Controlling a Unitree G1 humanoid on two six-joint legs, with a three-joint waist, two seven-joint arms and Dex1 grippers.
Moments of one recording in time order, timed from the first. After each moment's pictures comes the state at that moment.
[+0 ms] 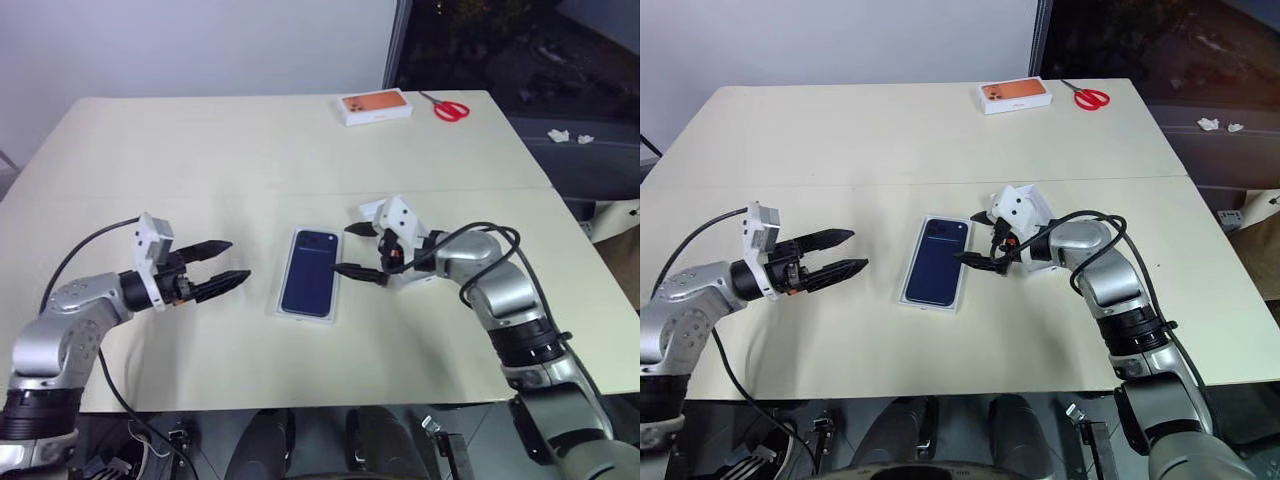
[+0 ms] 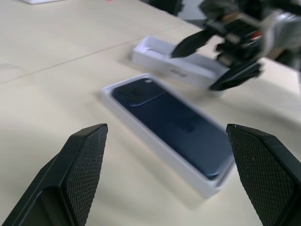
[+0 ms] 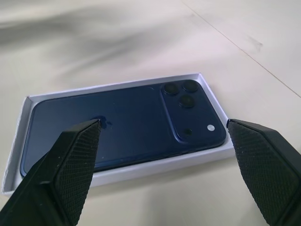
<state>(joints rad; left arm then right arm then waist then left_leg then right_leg) -0.18 0.70 0.19 -0.10 -0.64 0.46 -1.02 -0.57 -0.51 0.18 0.00 0.20 0.47 0.97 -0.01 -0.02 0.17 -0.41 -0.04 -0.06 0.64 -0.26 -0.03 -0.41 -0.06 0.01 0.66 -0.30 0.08</state>
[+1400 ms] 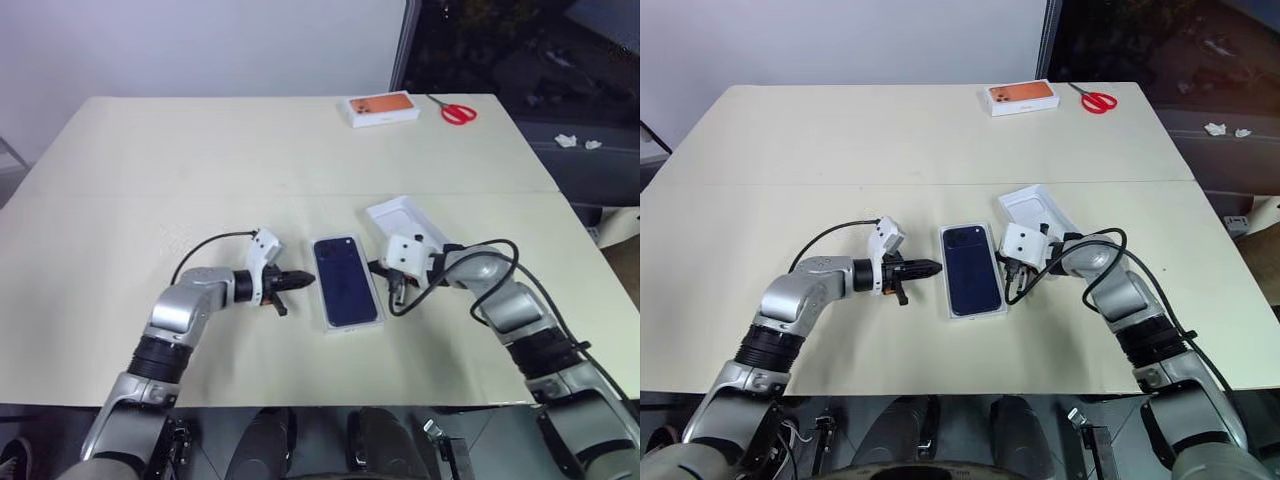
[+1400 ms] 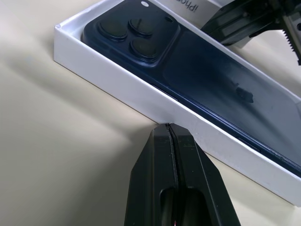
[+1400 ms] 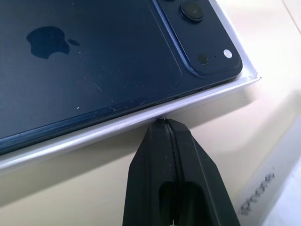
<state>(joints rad) -0.47 0.37 -0.15 0.13 -0.36 0.66 -0.93 -0.49 -0.64 0.28 0.11 -0.07 0.16 0.98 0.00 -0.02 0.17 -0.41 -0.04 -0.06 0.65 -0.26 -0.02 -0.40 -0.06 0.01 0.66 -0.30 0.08</state>
